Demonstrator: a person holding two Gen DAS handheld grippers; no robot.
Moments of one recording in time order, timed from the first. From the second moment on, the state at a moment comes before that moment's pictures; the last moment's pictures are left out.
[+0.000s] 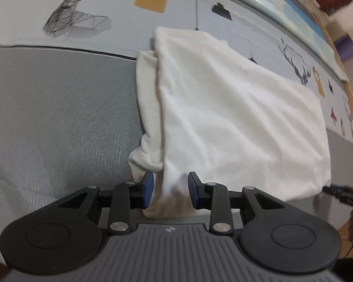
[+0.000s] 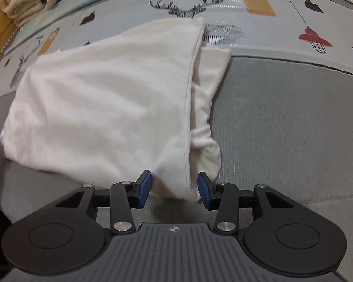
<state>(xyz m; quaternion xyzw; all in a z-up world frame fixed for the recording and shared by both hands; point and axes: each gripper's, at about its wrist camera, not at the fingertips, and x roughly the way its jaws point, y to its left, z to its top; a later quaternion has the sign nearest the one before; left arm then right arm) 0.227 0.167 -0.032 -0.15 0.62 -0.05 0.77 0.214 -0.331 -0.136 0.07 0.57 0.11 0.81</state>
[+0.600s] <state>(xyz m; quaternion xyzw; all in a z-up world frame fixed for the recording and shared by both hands) 0.221 0.180 -0.035 -0.11 0.61 -0.09 0.78 0.210 -0.351 -0.120 0.10 0.56 0.11 0.82</state>
